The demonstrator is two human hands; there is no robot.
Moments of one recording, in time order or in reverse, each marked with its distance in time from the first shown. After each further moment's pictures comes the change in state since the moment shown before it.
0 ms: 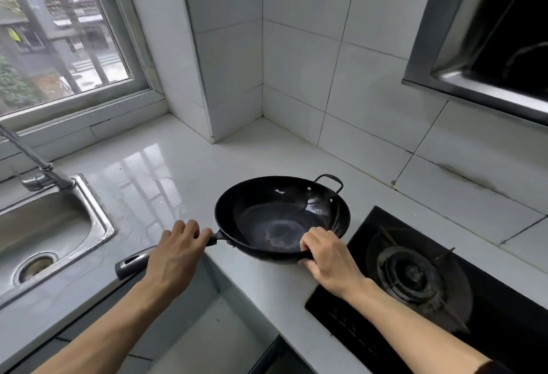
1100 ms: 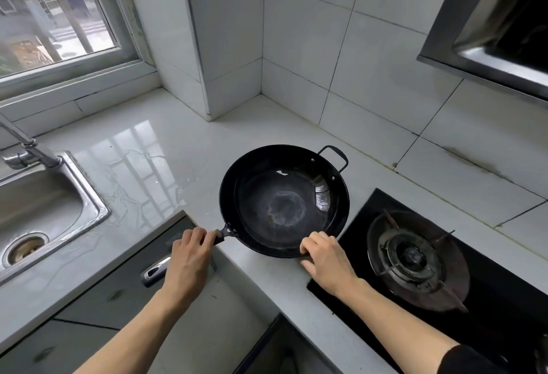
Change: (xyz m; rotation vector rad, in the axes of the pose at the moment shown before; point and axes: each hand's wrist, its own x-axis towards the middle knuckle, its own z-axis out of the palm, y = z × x) left_hand -0.026 0.023 0.069 -0.289 -0.021 -0.126; right_hand -0.025 0.011 0.065 -0.069 -0.182 0.164
